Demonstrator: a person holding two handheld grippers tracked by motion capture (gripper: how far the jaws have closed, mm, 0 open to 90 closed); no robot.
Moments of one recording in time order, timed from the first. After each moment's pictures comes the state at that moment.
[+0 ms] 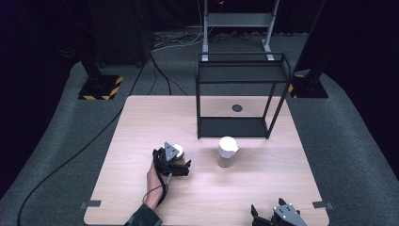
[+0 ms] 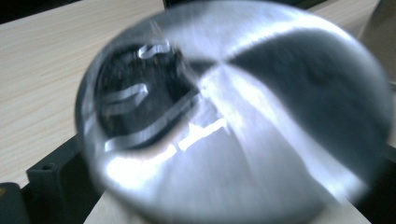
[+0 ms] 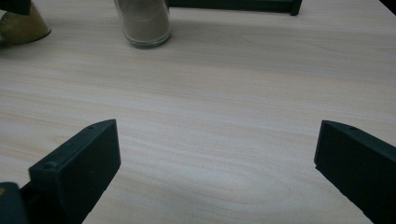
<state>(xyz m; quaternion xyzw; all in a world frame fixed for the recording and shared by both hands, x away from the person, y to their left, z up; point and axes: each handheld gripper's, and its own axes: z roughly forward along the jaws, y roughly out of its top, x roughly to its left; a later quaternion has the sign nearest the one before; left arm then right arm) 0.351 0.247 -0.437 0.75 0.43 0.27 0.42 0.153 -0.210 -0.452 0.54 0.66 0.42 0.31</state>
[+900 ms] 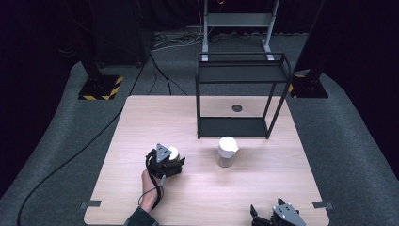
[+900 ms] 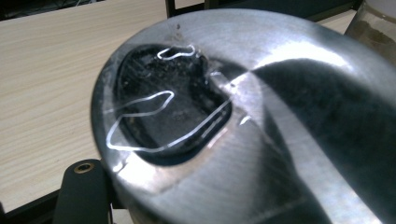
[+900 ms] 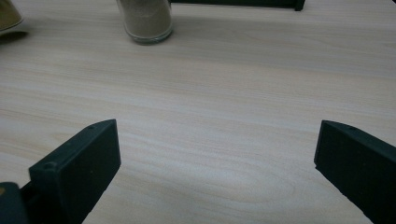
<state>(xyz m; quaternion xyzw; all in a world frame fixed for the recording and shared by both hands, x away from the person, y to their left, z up) 0.333 0.268 -0.417 0.75 0.43 0.25 0.43 0.156 -0.210 -0.452 0.54 0.67 0.42 0.30</state>
